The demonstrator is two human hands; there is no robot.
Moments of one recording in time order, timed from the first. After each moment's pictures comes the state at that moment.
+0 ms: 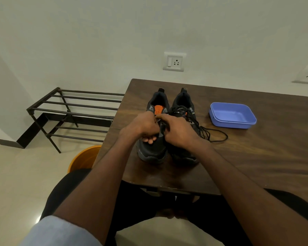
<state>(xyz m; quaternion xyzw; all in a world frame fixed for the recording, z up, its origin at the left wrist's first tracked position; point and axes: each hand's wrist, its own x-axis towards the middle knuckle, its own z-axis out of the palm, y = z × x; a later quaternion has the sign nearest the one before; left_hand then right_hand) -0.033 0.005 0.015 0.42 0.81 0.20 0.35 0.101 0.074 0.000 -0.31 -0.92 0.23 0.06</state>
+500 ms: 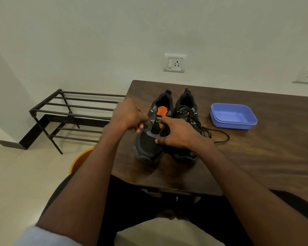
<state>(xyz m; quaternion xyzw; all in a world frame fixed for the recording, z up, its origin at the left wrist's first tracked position) -0.065 -0.022 0.036 0.38 0.84 0.32 0.21 0.103 0.081 0.005 -0.28 -0.94 0.22 0.01</state>
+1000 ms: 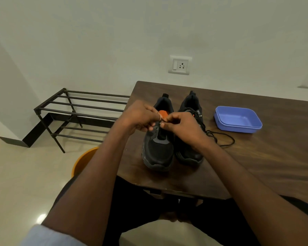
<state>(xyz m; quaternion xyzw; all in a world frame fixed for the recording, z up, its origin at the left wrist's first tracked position) -0.062 -0.019 0.043 0.39 0.77 0.38 0.34 0.100 0.073 0.012 -0.32 -0.82 0.45 0.19</state>
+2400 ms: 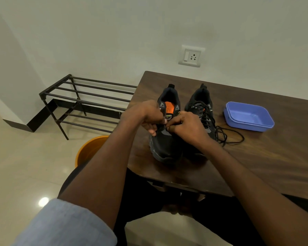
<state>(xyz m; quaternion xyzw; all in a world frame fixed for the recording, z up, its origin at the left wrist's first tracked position) -0.073 -0.003 0.020 0.37 0.80 0.23 0.41 0.085 0.065 -0.012 -0.32 -0.90 0.26 0.13</state>
